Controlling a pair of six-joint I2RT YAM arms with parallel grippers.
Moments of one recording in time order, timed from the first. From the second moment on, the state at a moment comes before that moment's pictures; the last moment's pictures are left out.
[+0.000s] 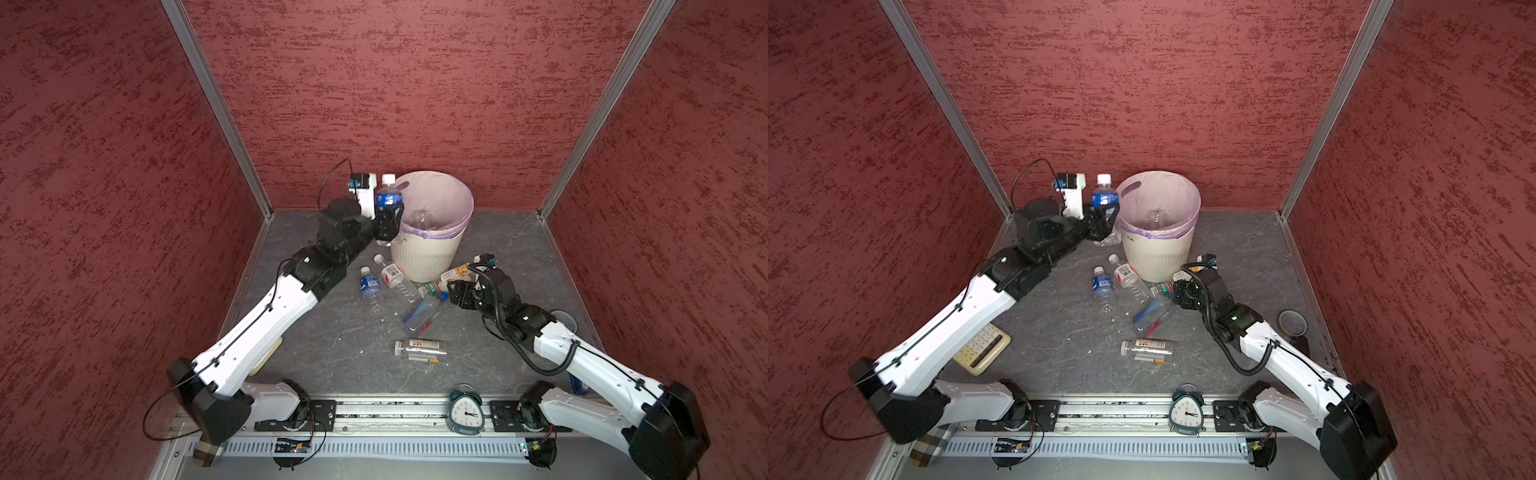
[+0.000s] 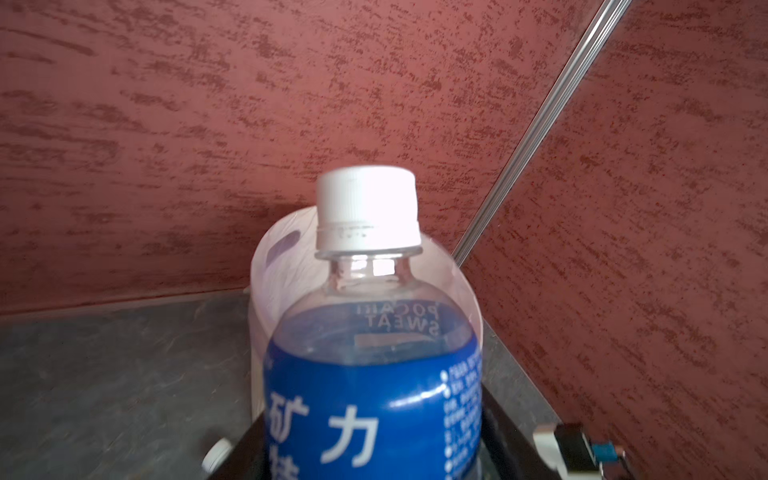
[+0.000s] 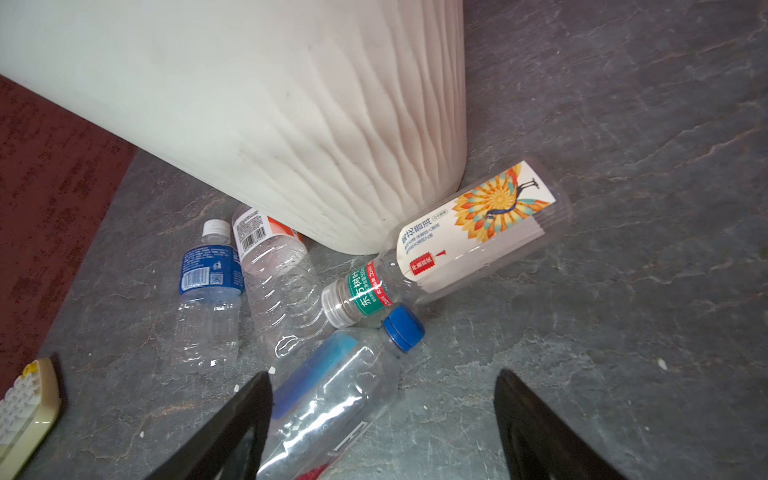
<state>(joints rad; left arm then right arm) -0.60 1.43 1.57 -0.25 -0.05 -0.36 0.59 1.05 0.69 -0.25 0.15 0.61</state>
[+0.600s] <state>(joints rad) -0.49 1.88 2.10 -0.39 0.13 -0.36 0.62 0.95 0.67 -0.30 0.17 0.65</state>
